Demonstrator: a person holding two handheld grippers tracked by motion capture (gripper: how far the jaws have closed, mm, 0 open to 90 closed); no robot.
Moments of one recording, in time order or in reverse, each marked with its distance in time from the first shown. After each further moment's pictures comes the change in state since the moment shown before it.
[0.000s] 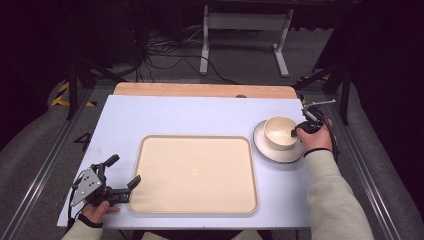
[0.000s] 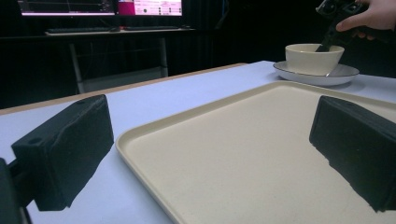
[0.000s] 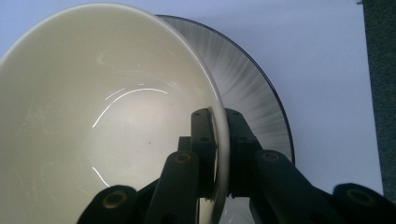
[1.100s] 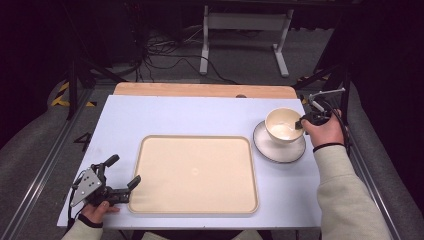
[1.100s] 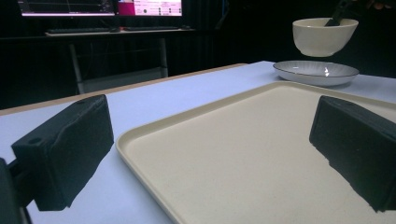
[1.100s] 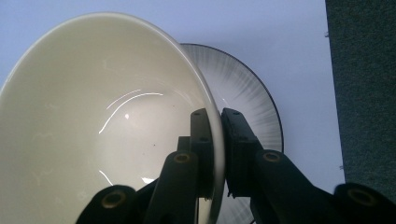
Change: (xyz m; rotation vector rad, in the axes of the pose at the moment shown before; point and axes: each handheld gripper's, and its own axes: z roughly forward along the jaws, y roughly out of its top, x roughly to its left) left arm 0.000 0.000 0.000 -0.001 -0.001 0.005; right arm 0.021 0.008 -0.058 -0.033 -0.008 -0.012
